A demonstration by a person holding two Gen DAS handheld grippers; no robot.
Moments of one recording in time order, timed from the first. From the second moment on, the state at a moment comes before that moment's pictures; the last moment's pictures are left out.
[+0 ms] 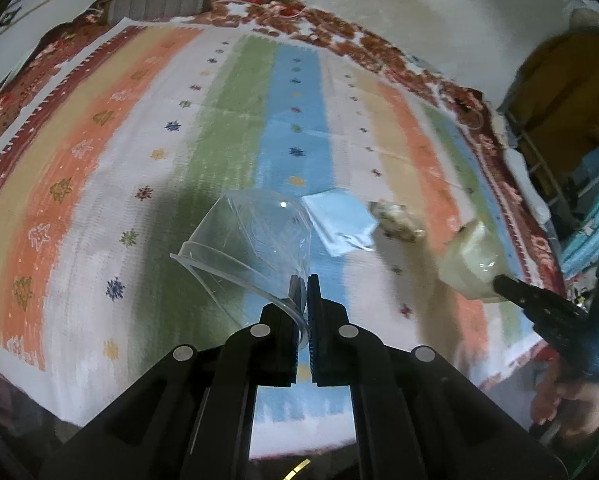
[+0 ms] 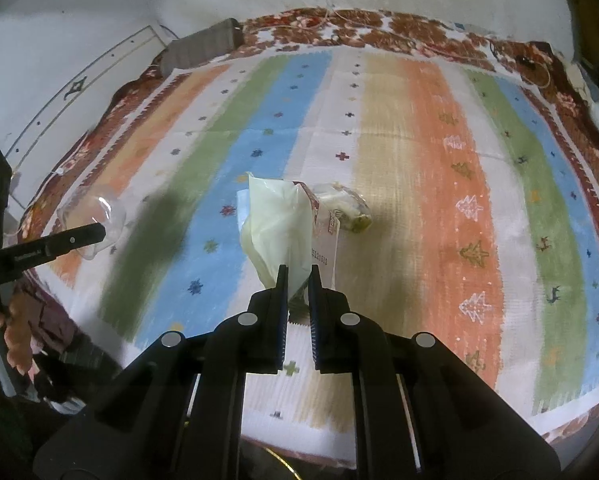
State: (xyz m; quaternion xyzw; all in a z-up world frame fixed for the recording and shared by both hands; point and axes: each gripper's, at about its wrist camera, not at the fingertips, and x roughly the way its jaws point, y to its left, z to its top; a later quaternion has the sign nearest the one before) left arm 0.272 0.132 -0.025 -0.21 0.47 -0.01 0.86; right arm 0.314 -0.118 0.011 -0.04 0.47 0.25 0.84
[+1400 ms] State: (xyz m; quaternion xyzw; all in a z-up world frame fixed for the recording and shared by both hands) left arm 0.126 0.012 0.010 -0.19 0.43 -0.12 0.87; right arm 0.135 -0.174 0.038 0.01 0.46 0.27 0.85
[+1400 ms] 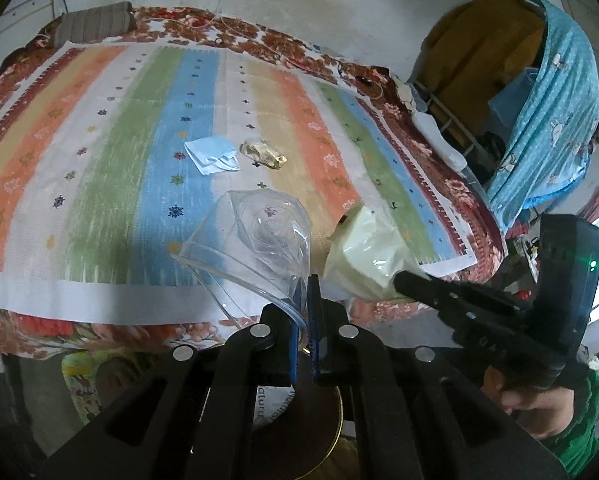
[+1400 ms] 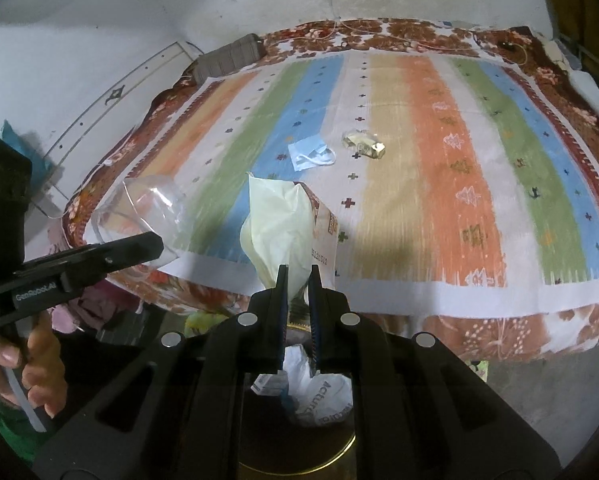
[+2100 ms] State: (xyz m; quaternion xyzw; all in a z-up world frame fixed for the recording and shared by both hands) left arm 0.072 -0.013 -0.049 -0.20 0.50 -0.09 0.84; right arm 0.065 -0.180 -0.020 -0.02 0.52 0.26 0.82
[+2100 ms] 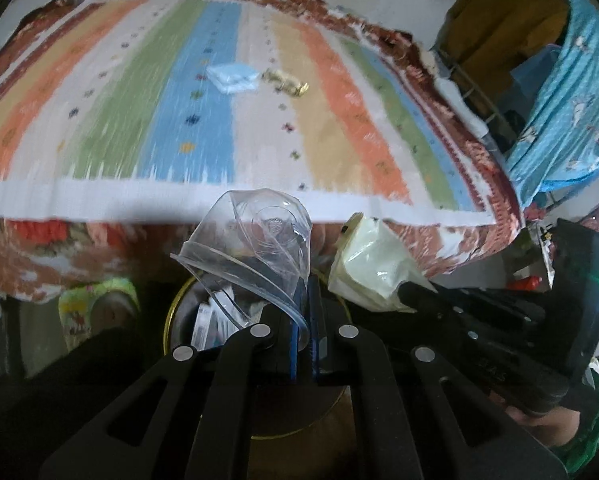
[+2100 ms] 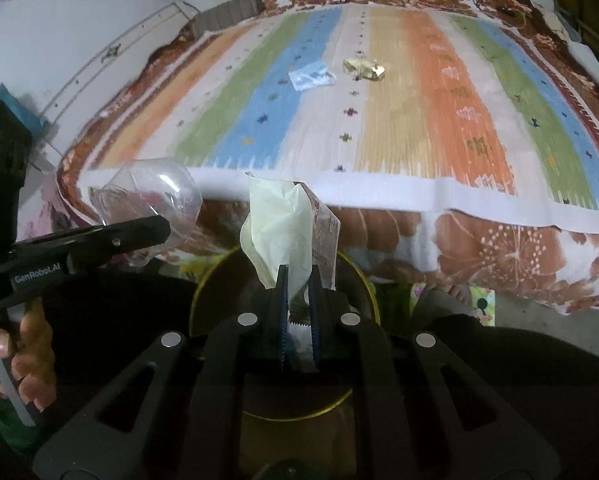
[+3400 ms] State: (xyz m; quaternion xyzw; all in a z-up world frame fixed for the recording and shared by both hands) left arm 0.079 0.010 -0.096 -0.27 0.55 -0.01 0.79; right arm 0.070 -0.176 -0.095 0.01 0.63 0.20 0.75
